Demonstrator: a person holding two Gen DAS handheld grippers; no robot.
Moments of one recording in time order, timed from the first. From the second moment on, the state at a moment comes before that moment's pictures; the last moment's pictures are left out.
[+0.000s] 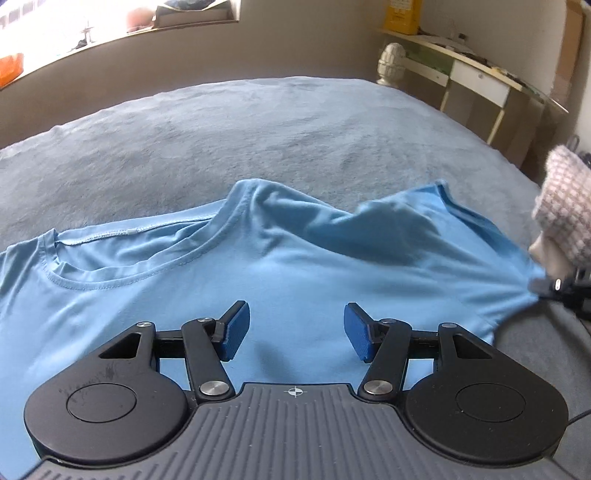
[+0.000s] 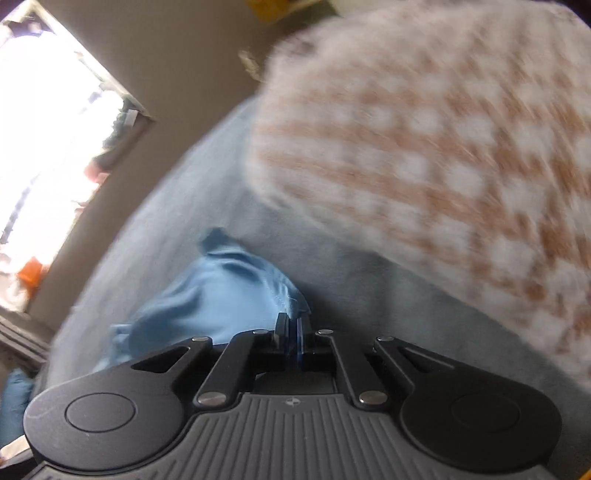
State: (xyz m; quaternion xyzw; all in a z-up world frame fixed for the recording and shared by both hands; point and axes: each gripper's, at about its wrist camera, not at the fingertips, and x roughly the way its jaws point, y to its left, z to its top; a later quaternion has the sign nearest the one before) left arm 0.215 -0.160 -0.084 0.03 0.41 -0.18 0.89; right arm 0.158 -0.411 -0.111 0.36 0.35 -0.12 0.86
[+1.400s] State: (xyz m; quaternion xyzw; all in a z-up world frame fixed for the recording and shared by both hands) left arm 0.236 -0.137 -0.121 -0.02 0.35 -0.11 0.93; right arm 0.354 -0.293 -0.061 -0.04 0.39 0.24 0.89
